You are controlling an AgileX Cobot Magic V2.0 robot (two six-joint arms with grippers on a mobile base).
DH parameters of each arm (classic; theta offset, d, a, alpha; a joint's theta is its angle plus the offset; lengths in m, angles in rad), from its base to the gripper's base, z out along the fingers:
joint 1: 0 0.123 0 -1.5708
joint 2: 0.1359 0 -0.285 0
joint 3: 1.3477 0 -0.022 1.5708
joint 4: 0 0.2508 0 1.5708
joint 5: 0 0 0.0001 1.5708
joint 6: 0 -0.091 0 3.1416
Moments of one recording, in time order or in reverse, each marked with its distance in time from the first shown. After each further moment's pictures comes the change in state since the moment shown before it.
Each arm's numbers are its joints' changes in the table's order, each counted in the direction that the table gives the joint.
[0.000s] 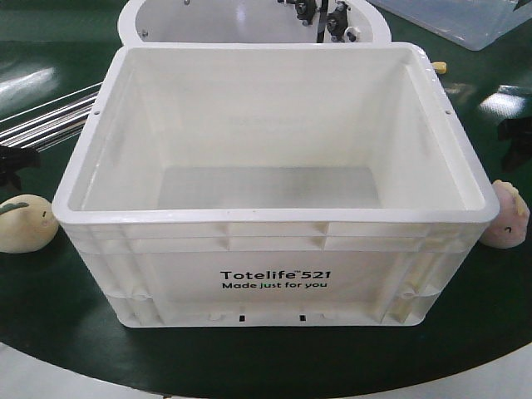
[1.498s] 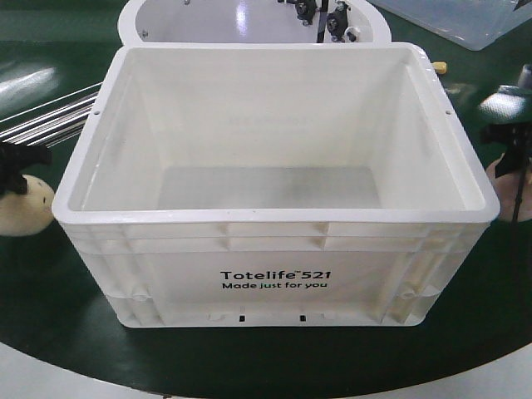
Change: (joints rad) left arm 0.000 0.074 -0.118 -0.052 -0.095 -0.053; right arm 0.000 0.032 -0.010 0.073 0.032 0.000
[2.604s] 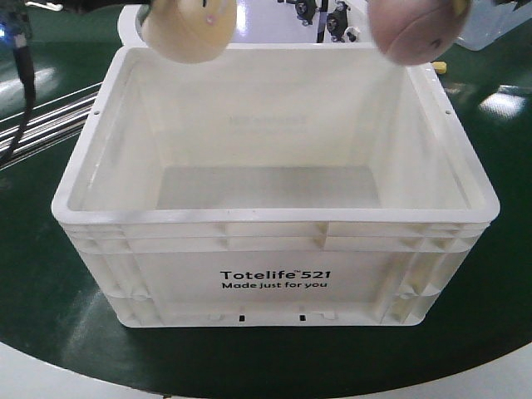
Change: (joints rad) left arm -0.322 -0.084 -0.434 -0.792 -0.130 -0.363; right arm 0.434 -0.268 -0.252 0.361 0.017 0.243
